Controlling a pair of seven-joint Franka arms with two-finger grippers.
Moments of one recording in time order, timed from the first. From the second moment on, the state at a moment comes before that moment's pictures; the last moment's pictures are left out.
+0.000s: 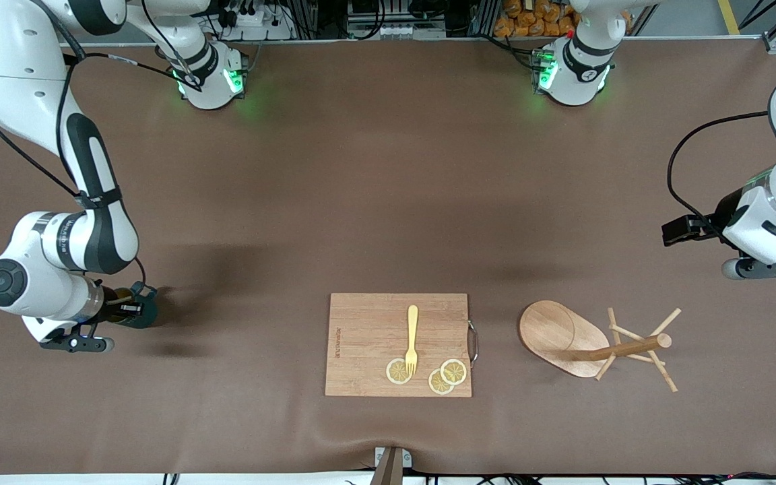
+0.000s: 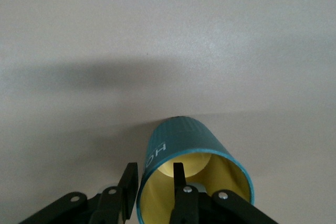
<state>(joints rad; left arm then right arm) 0.19 0.22 -0.26 -1.53 0.10 1.68 -0.14 0.01 0.64 -0.11 -1.61 0.01 2.19 -0.01</state>
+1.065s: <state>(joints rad) 0.19 0.22 -0.26 -1.53 0.10 1.68 -0.14 0.02 0.63 0.05 -1.52 0.01 2.08 -0.06</state>
